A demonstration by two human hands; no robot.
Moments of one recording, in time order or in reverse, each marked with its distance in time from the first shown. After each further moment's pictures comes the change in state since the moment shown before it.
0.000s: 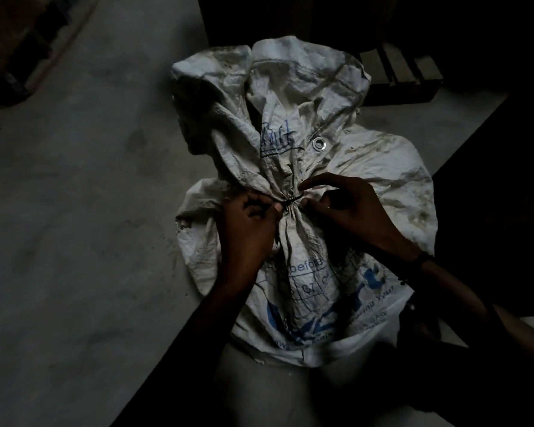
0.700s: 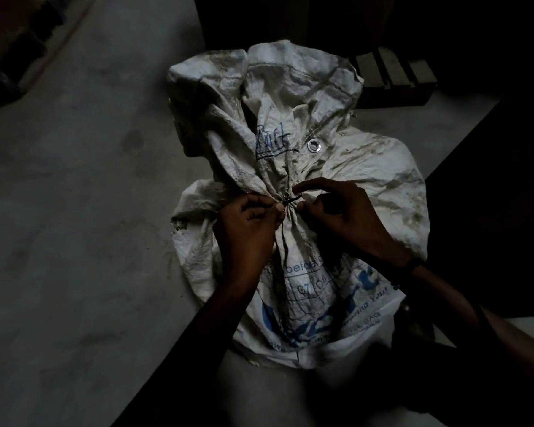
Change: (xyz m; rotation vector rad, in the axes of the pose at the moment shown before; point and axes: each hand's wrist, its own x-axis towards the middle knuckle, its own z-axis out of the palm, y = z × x) left_hand -0.008 -0.002 0.007 -0.035 0.051 0.011; right_hand -0.003 0.005 0.005 -0.097 0.030 -0.042
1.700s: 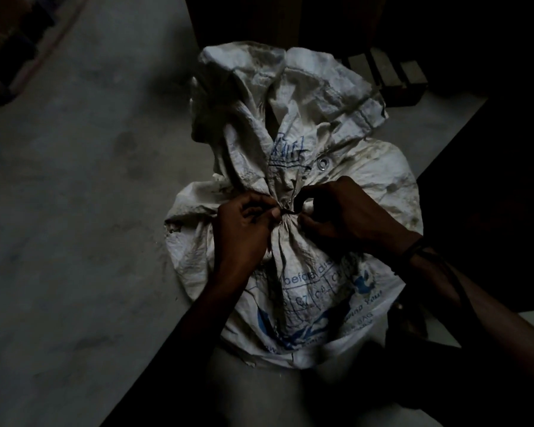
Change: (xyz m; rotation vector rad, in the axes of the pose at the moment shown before) left_hand 0.008 0.008 0.003 0.064 -0.162 0.075; right_hand 0.014 -0.017 -0.034 -0.409 -0.243 -0.167
